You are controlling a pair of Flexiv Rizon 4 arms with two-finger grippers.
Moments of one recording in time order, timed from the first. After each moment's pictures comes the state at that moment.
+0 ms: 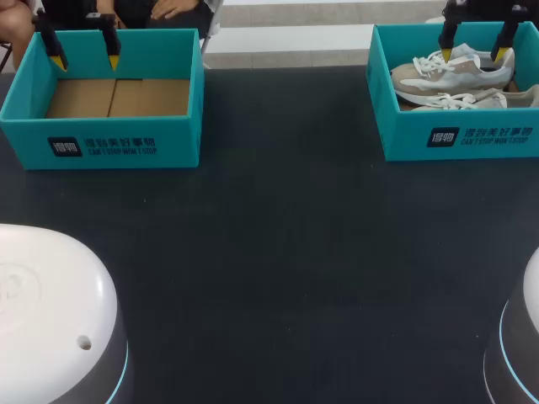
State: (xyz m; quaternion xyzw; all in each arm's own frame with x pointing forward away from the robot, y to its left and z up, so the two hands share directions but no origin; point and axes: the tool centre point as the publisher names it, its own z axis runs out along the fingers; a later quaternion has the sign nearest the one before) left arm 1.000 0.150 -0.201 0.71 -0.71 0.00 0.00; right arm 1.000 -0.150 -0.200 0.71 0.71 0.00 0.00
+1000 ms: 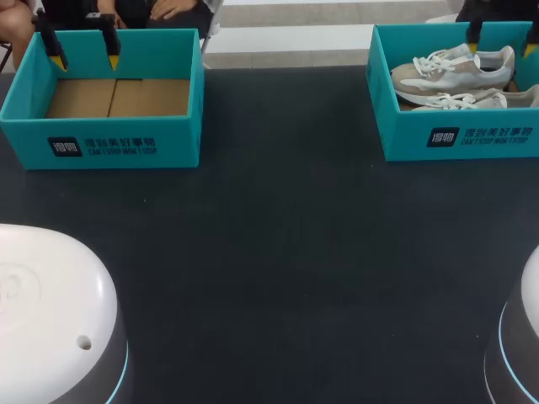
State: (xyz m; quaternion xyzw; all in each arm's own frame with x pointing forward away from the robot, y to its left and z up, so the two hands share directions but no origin) left arm 1.000 0.150 -0.201 0.71 -0.71 0.00 0.00; right arm 1.017 -0.221 -0.199 0.75 0.66 0.00 0.04
